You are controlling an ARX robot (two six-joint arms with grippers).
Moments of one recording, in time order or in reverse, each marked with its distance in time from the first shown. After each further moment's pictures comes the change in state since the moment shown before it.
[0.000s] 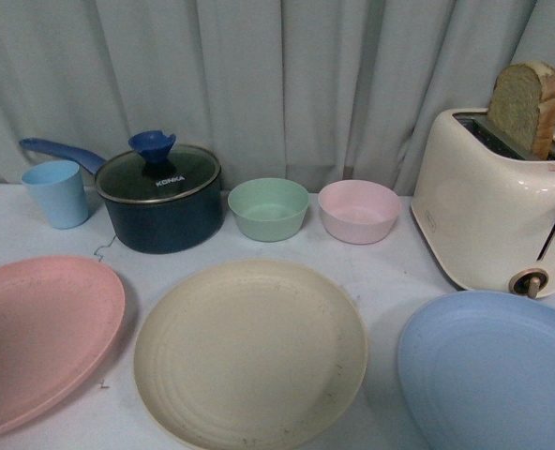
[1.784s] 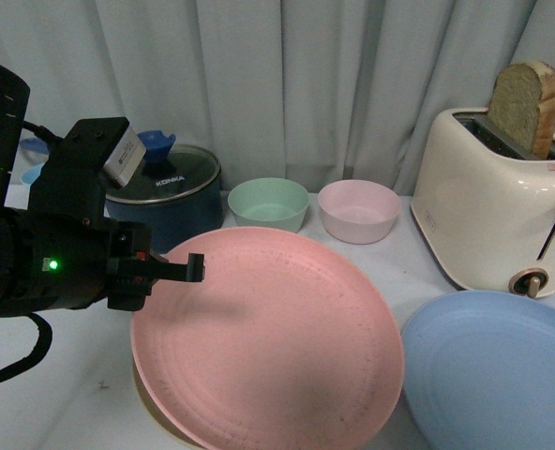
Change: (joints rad) left arm -0.720 -0.318 0.083 -0.364 -0.174 -0.185; right arm 0.000 0.000 0.000 0.000 0.000 0.000
